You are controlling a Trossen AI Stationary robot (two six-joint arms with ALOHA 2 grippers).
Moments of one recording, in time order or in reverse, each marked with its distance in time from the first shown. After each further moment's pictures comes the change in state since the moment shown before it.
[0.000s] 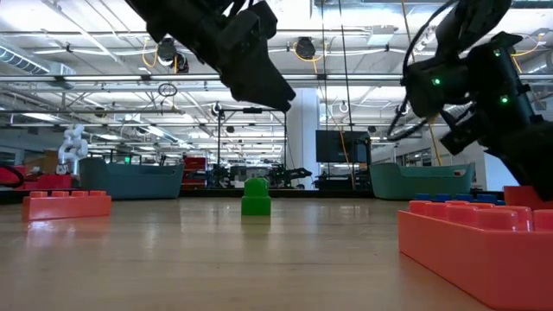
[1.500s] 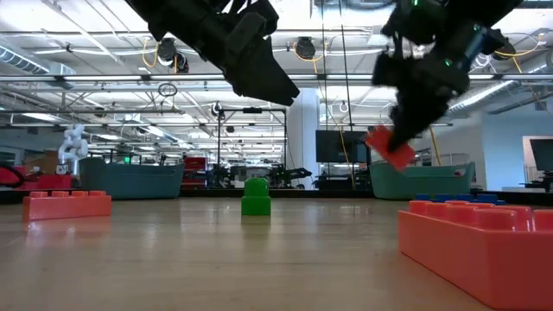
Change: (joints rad) left arm 0.000 -0.001 0.000 0.044 -0.071 0.032; right arm 0.019 -0.177 -0.006 0.832 -0.043 -0.268
